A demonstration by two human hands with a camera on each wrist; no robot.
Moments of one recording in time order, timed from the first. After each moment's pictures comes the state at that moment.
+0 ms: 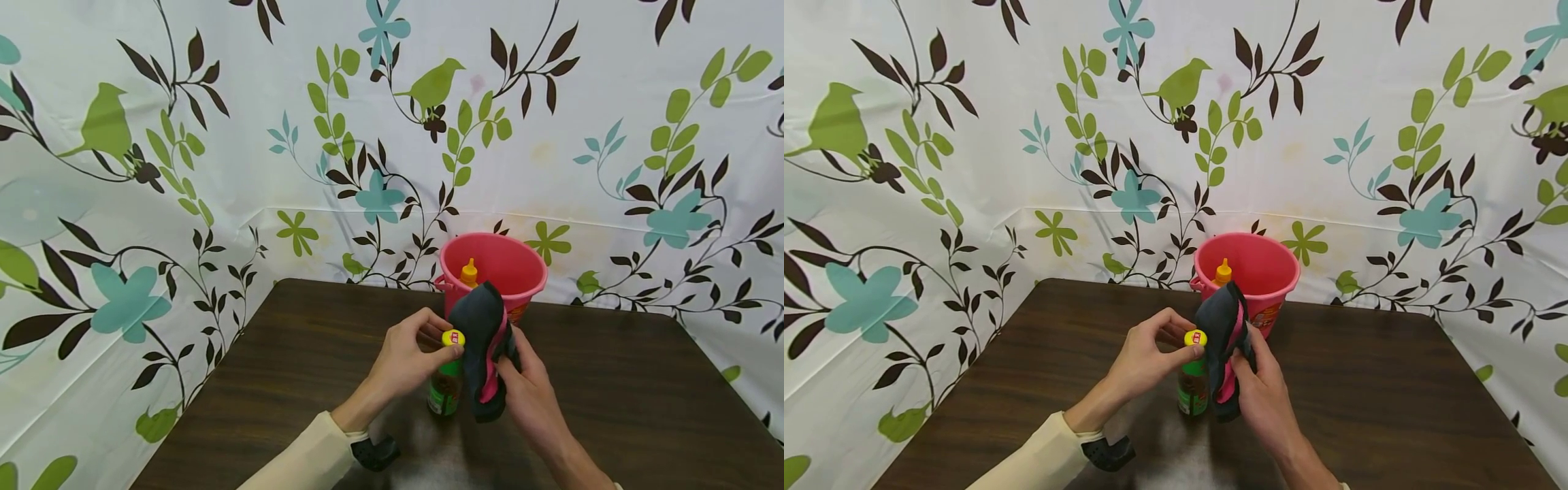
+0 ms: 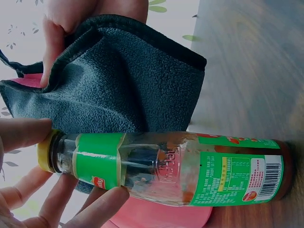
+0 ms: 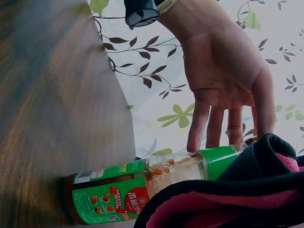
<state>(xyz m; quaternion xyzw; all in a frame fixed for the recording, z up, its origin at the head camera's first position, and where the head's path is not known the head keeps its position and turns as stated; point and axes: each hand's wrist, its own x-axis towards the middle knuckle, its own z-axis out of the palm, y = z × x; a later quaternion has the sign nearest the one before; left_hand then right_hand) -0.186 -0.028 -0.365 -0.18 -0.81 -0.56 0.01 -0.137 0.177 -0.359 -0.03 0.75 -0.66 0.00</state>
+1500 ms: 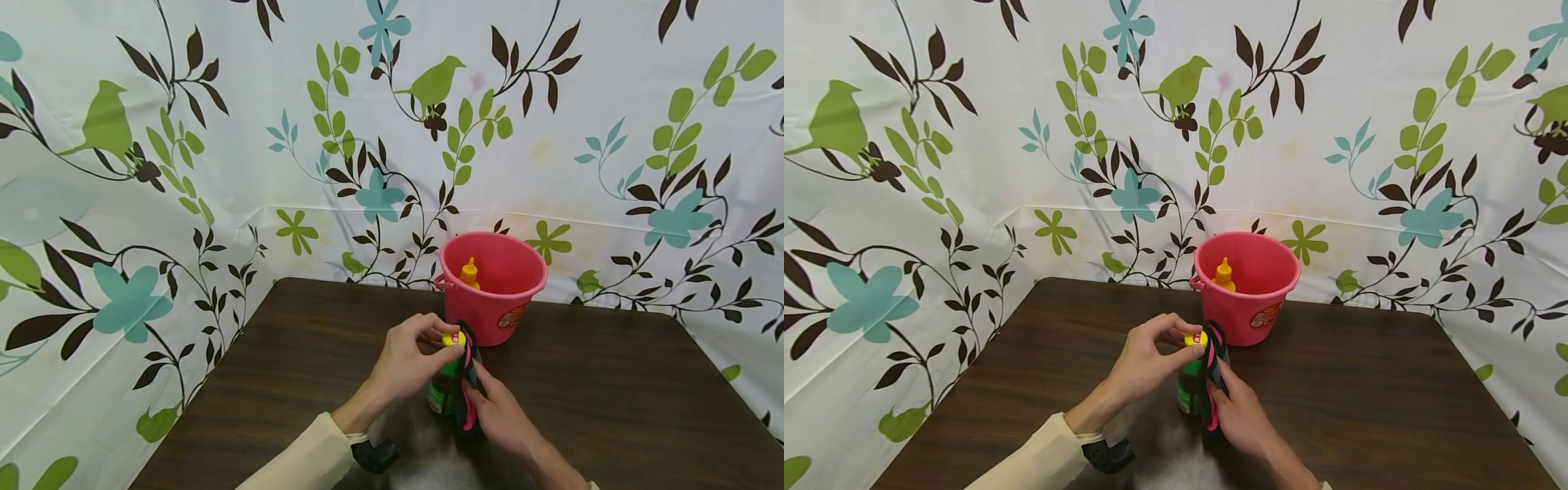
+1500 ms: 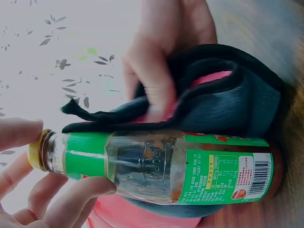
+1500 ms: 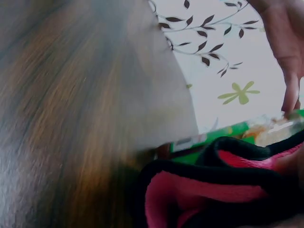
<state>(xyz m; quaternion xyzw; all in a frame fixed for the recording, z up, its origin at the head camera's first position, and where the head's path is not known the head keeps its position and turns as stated) -0.186 -0.026 -0.368 -0.21 -0.80 -0.56 0.04 -0.156 0.168 -0.423 -0.04 0.83 -0.54 0.10</state>
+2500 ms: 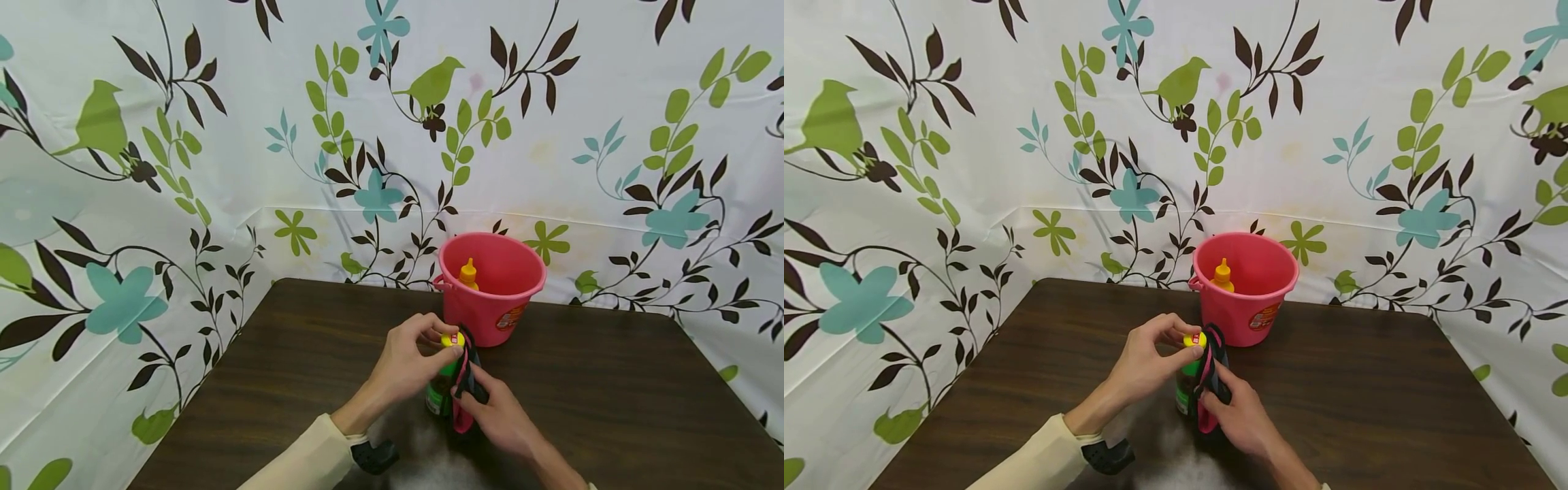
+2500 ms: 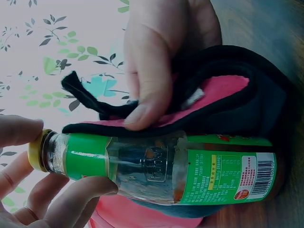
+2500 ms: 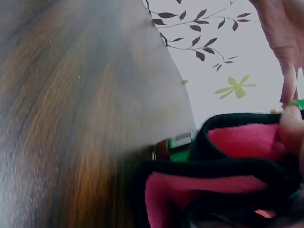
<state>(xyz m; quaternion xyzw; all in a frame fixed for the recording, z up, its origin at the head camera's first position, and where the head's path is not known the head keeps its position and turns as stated) -0.187 -0.025 -0.370 -0.21 -0.80 -0.56 0.03 -0.162 0.179 -0.436 -0.06 0.82 -0.56 0.12</state>
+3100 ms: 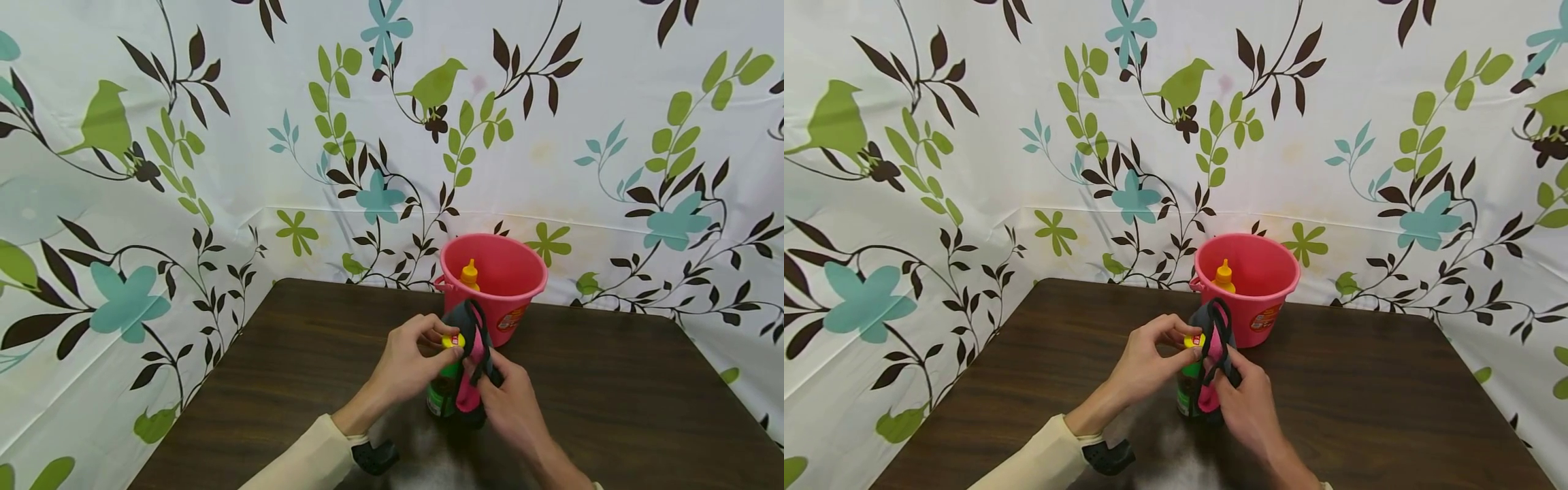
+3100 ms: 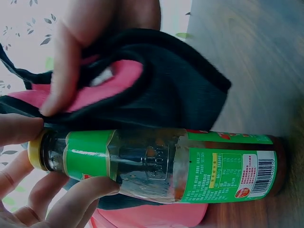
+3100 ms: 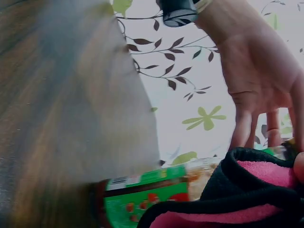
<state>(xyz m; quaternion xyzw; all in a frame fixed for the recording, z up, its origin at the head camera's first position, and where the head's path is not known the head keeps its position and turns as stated) -0.185 -0.027 -0.369 -0.22 -0.79 -0.57 0.03 -0.146 0.160 -0.385 0.01 0.82 -0.57 -0.03</state>
